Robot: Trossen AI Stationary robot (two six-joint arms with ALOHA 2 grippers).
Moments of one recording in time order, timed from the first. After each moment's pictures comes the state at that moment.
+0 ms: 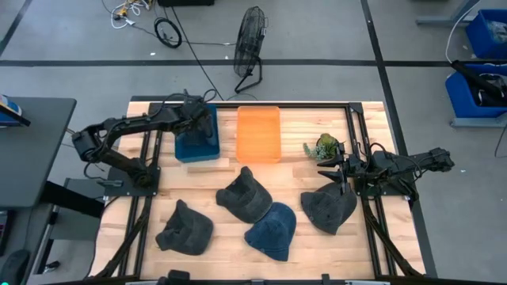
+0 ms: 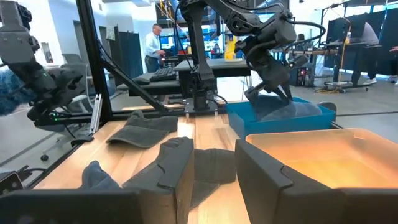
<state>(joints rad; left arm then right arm) 0.62 1.43 0.83 -0.46 -0.46 0.85 0.20 0.01 0.02 0.04 0.19 0.04</state>
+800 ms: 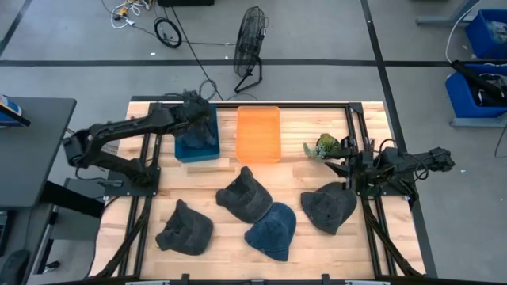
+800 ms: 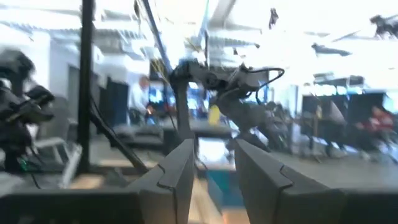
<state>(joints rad) 0.47 1.28 0.97 -0.50 -0.59 0.49 0.20 0.03 0.02 0.35 0.22 -0.15</state>
